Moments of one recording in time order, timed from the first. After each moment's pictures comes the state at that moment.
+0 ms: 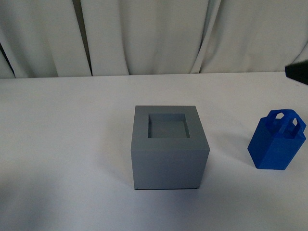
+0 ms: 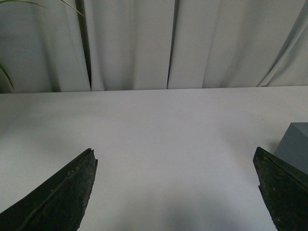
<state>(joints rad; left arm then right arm) 0.00 0.00 0.02 0.00 0.00 0.00 0.05 1.18 0.70 0.03 -0.61 -0.47</state>
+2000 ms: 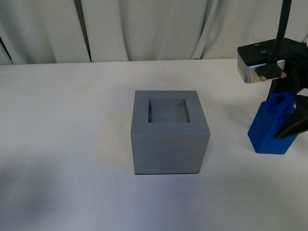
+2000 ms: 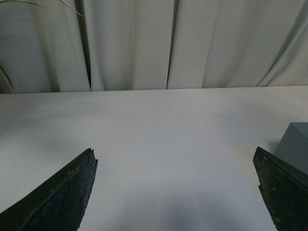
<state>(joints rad) 0.00 0.00 0.02 0.00 0.00 0.00 0.12 1.97 1.54 -1.00 -0.24 -1.40</state>
